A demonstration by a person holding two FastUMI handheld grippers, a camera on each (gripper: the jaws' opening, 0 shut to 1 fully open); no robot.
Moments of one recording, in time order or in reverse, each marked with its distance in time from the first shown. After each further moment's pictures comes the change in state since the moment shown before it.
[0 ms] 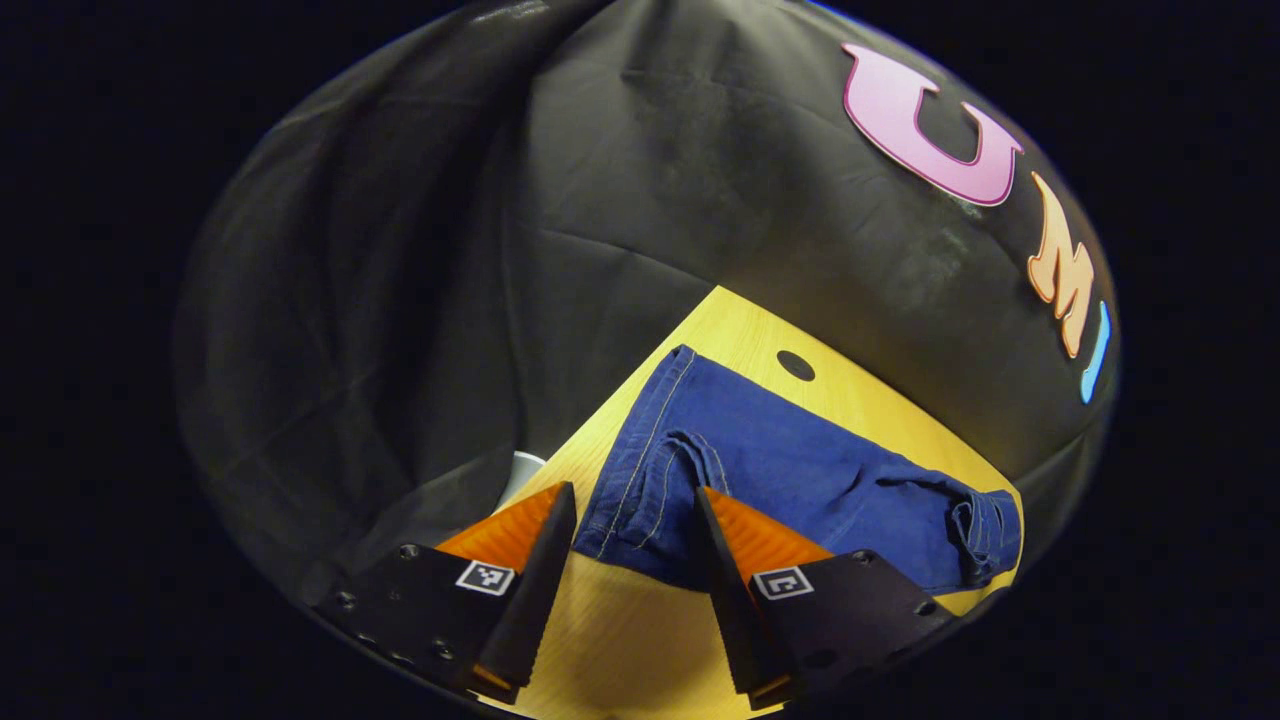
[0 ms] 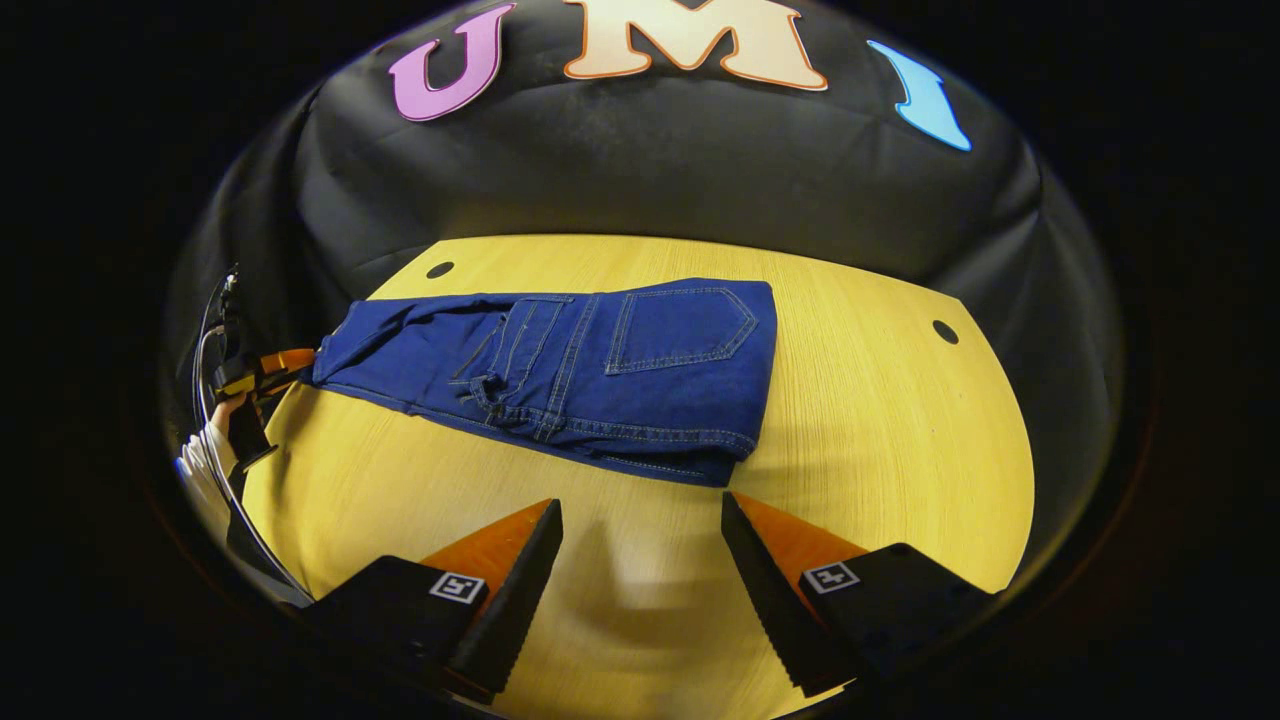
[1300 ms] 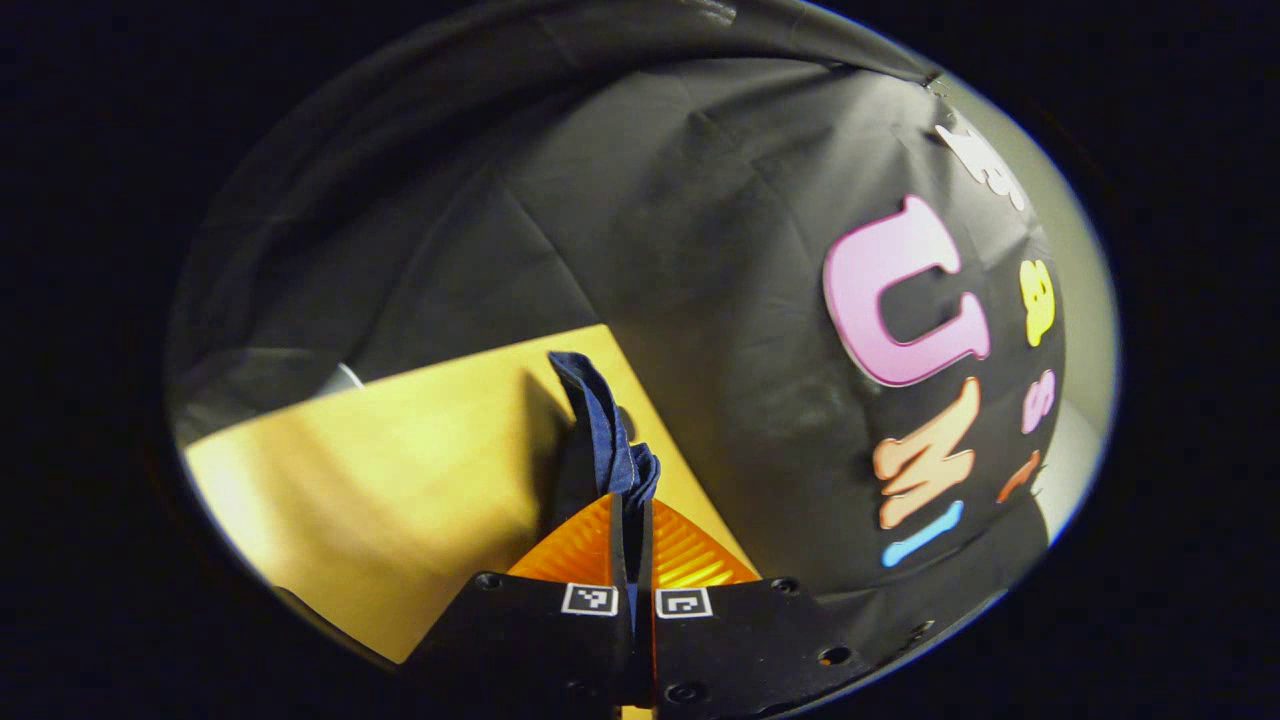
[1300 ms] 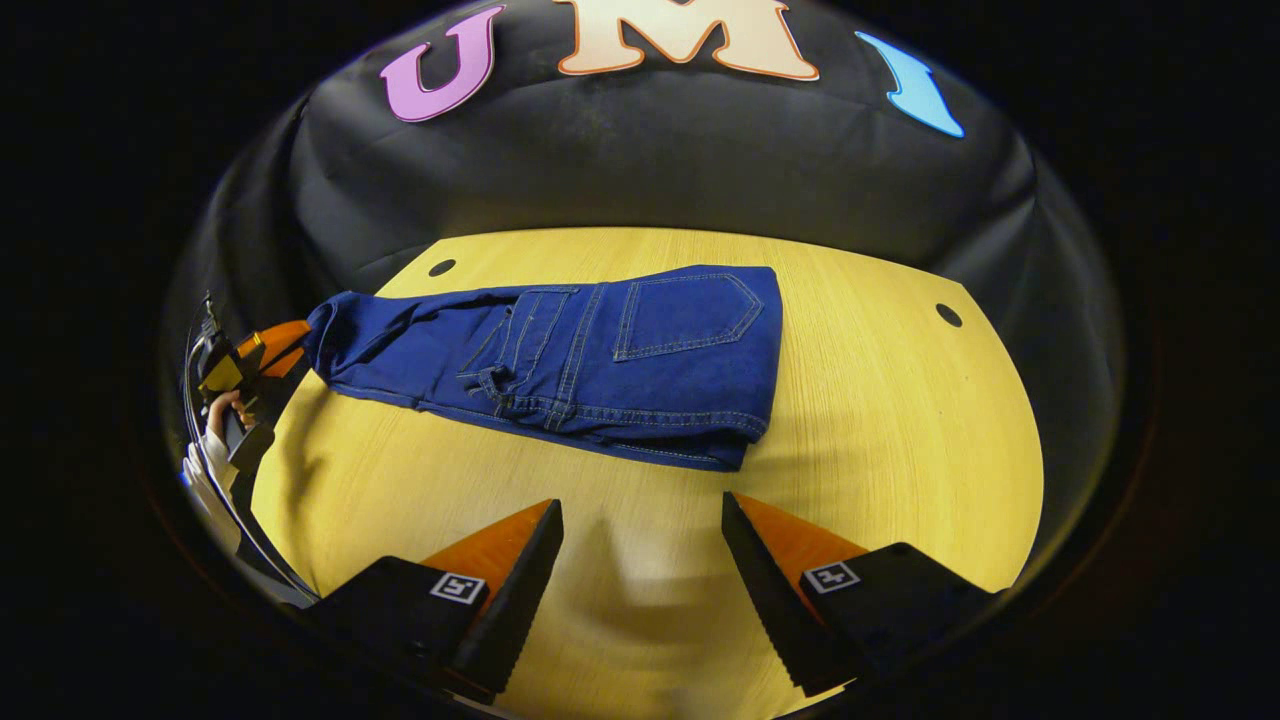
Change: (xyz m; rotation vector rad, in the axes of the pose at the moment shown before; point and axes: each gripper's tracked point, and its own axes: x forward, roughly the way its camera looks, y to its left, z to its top) left arm -0.031 -0.096 0.044 -0.579 -0.089 -0.533; right arm -0.002 0.008 -0.008 0.025 0.019 0.011
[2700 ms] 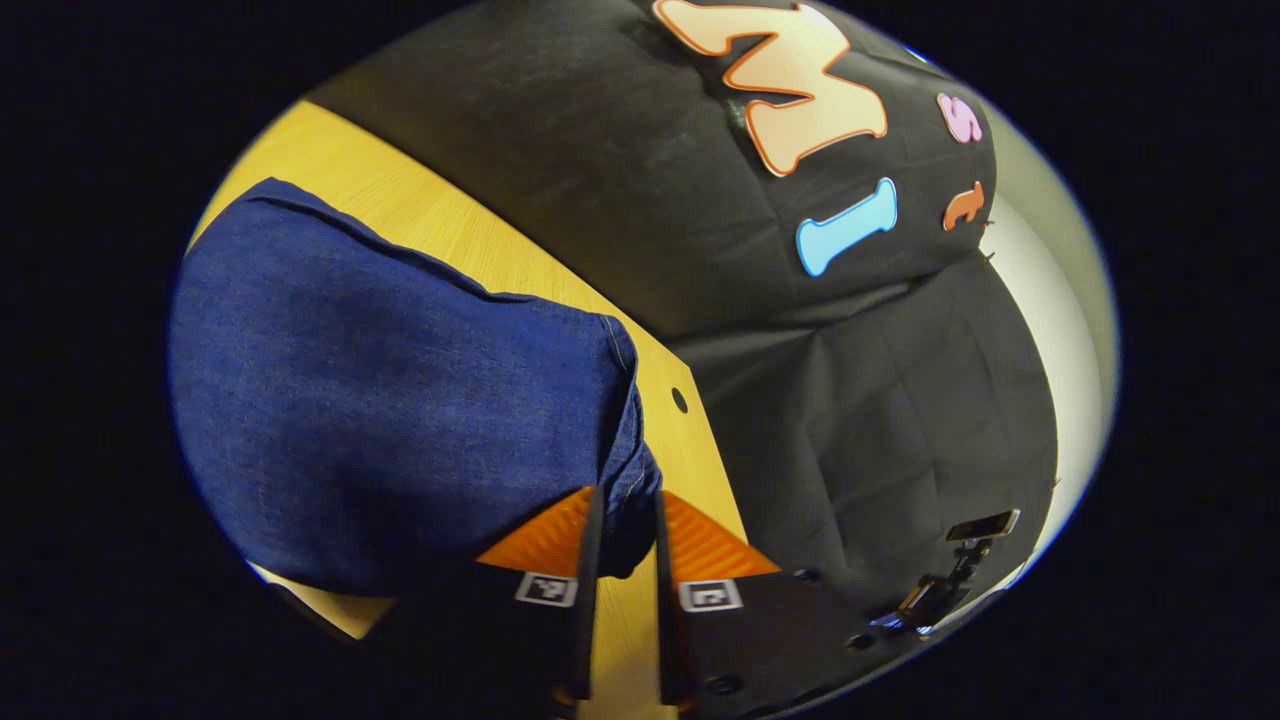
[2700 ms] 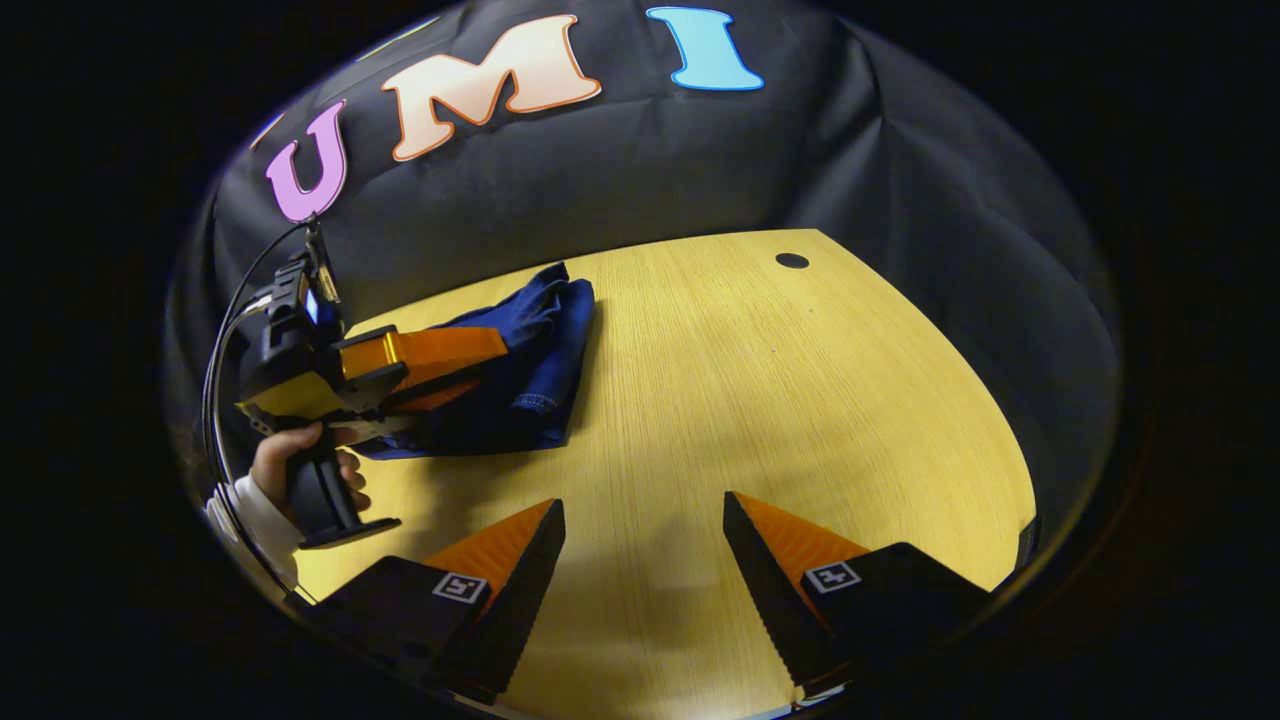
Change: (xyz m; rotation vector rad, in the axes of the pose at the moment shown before) left arm 0.016 -0.143 -0.398 0.262 0.747 -0.253; right arm -0.066 -0.140 -0.034 0.283 -0.110 -0.136
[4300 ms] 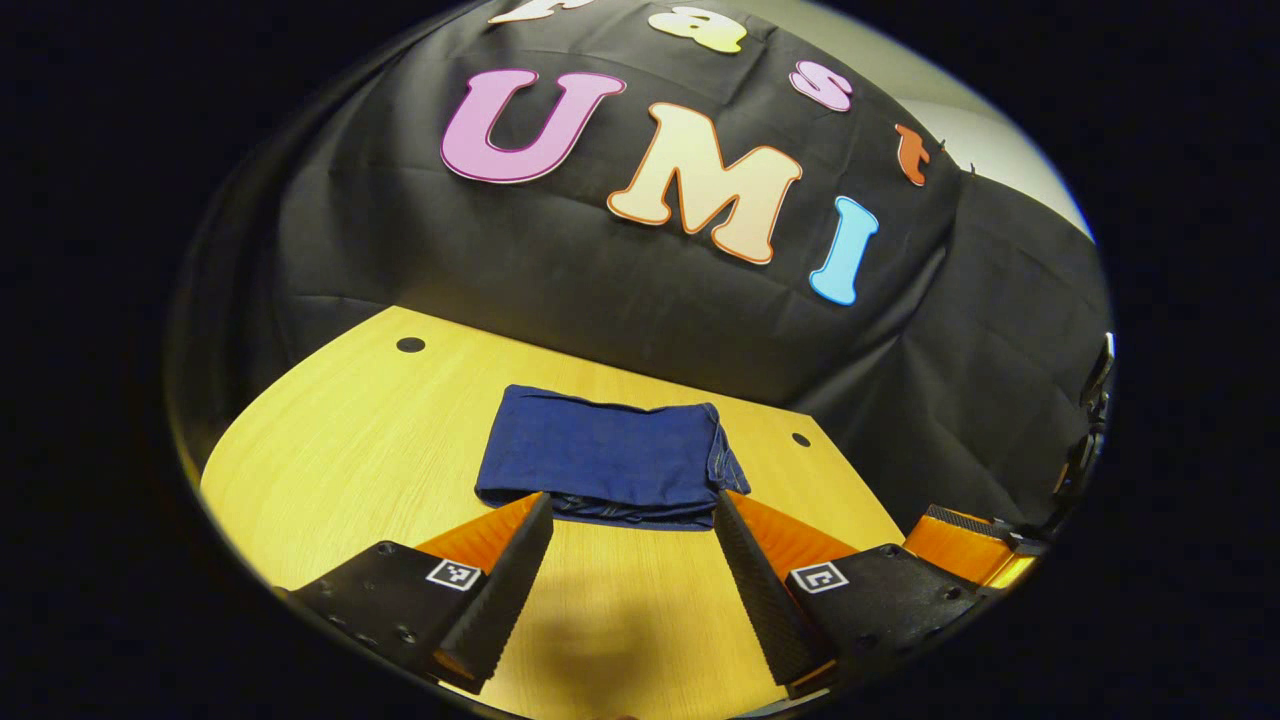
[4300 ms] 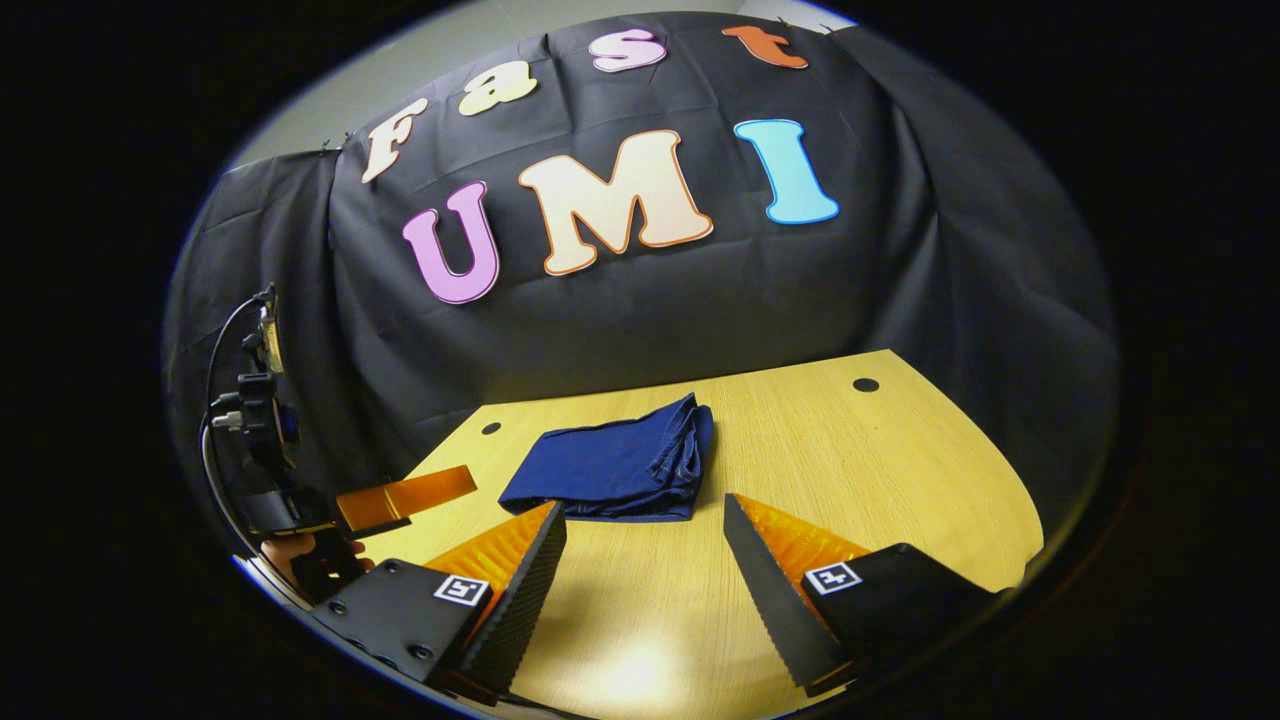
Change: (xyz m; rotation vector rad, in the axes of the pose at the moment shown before) left arm -0.240 -0.011 -0.009 0.412 -0.337 0.475; right arm -0.126 0.077 0.043 -0.050 -0.350 0.264
